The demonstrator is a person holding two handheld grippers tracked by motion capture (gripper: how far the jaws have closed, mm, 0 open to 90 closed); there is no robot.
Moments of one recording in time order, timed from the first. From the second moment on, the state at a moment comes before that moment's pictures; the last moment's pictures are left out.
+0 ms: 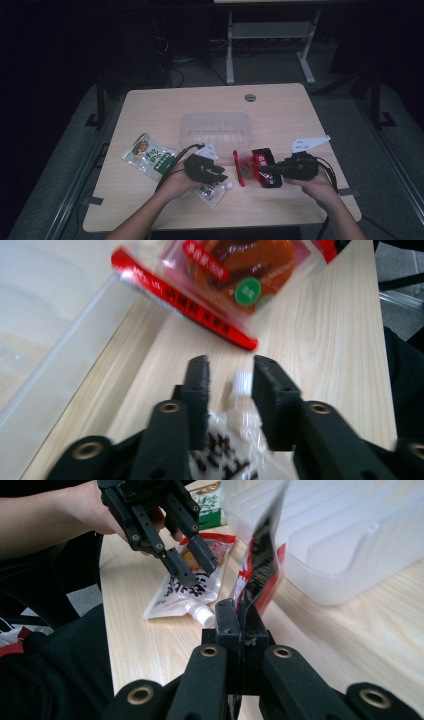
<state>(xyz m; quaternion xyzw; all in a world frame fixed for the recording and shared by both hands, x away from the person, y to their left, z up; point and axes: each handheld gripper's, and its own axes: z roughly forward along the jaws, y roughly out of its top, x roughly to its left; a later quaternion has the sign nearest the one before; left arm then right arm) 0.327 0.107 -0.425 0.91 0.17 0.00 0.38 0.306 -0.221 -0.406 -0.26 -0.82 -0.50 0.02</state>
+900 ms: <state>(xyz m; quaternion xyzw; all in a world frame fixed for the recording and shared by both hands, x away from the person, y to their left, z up) 0.260 0.208 -0.425 0.89 0.26 0.06 0.37 0.348 -0.204 -0.354 -0.24 -0.80 -0.55 -0.03</state>
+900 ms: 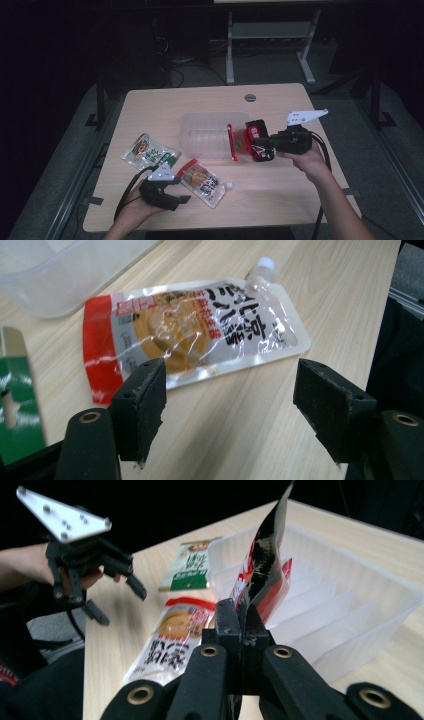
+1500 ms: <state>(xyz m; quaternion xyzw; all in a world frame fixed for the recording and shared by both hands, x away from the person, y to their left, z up) 0.263 0.211 -0.428 0.89 0.26 0.06 0.37 0.383 -0.198 -0.334 -0.26 -0.80 -0.54 -0.07</state>
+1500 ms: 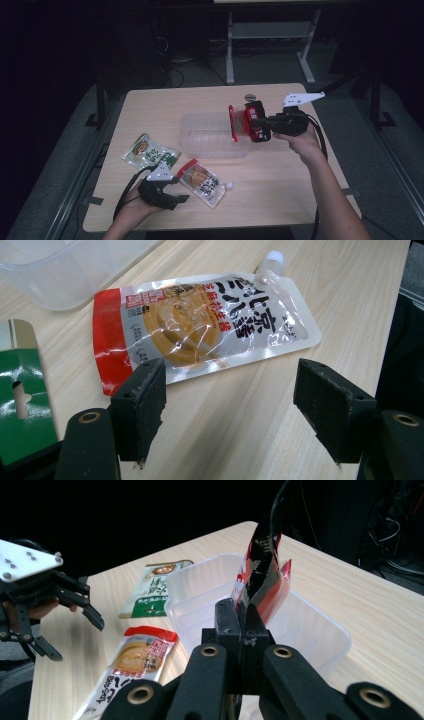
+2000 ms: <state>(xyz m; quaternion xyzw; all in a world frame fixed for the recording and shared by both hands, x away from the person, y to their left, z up) 0.265 0.210 -0.431 0.89 0.26 0.06 0.37 0.381 -0.212 -0.348 -0.28 -0.80 -0.53 -0.08</state>
